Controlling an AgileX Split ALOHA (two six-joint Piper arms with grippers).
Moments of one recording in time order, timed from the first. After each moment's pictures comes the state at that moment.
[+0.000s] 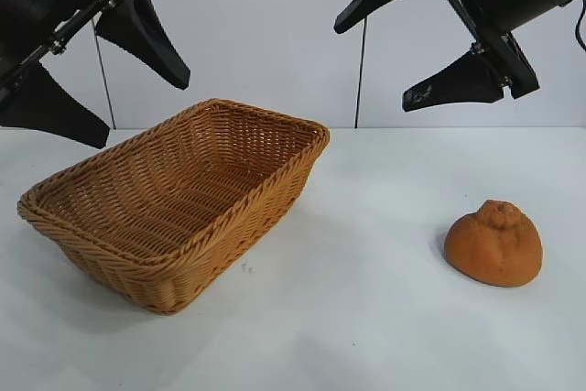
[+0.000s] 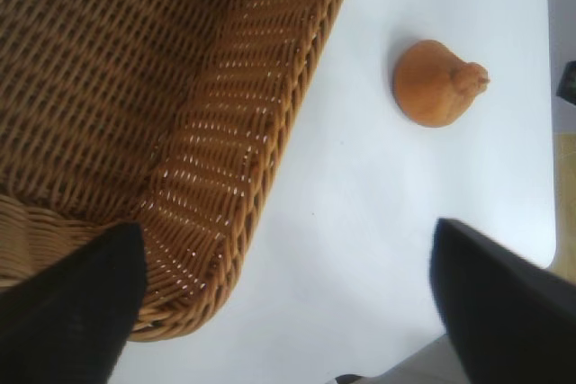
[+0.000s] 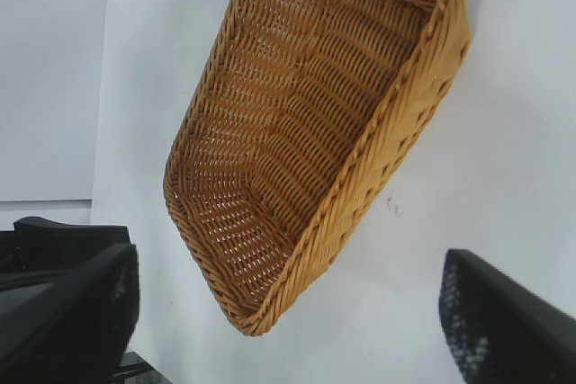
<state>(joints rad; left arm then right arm) -0.25 1.56 -1.04 -0.78 0.72 0.21 0.22 1.60 -1.06 1.01 0.74 -0.42</state>
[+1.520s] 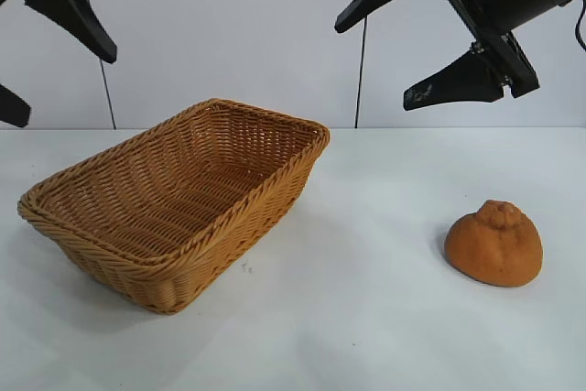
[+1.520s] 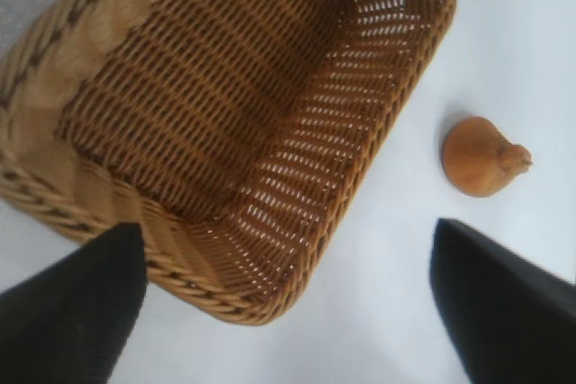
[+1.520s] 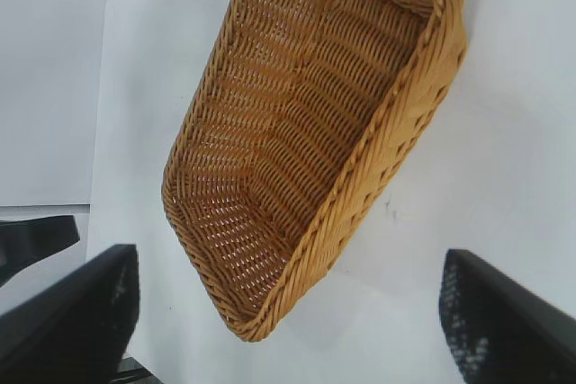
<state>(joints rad) -0.13 1.44 -1.04 -0.58 0.79 -0.12 0.22 1.60 -1.06 1.01 0.73 -0.42</state>
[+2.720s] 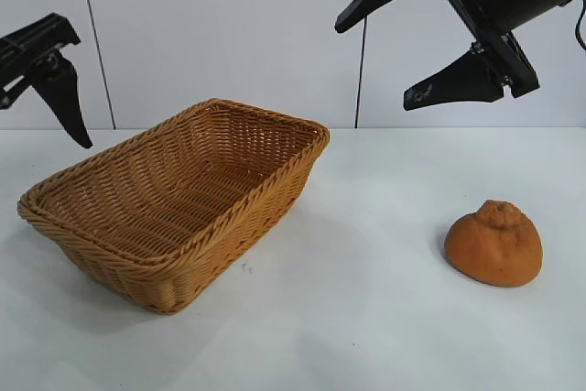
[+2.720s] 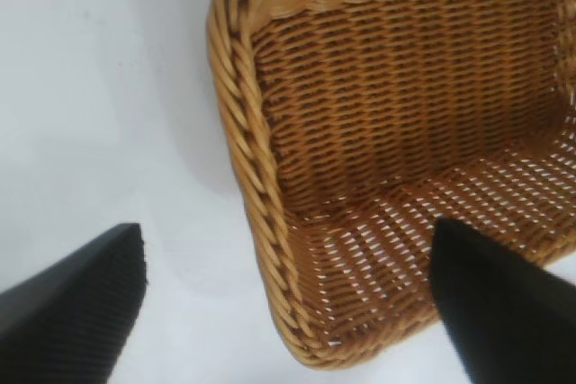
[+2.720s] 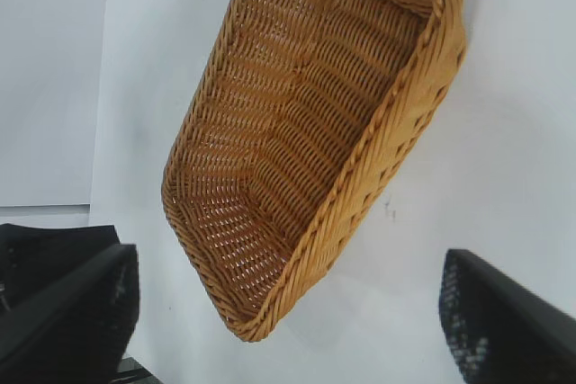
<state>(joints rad) -0.32 1.50 -0.90 -0.15 0.63 -1.07 0.22 1.60 -1.06 1.01 0.73 -0.42</state>
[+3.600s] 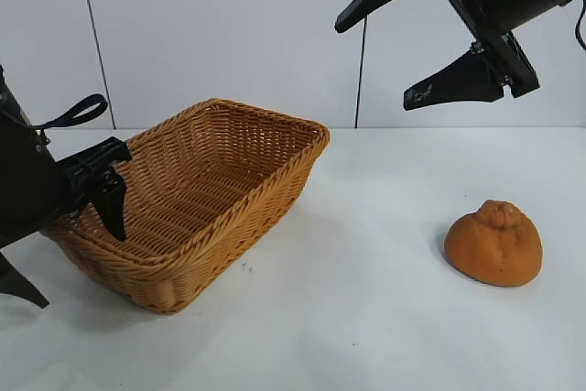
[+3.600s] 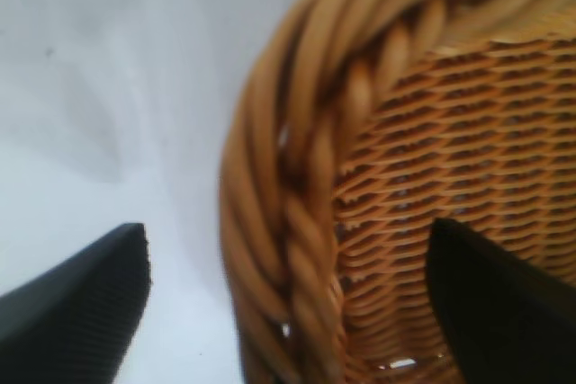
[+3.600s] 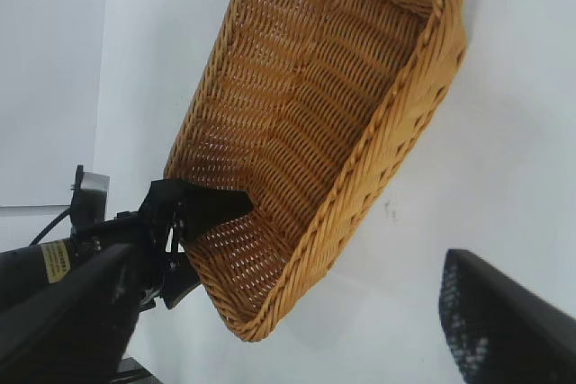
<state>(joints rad) -0.32 1.83 -0.90 -0.15 0.41 -1.07 0.22 1.60 -1.06 1.01 0.73 -0.42</state>
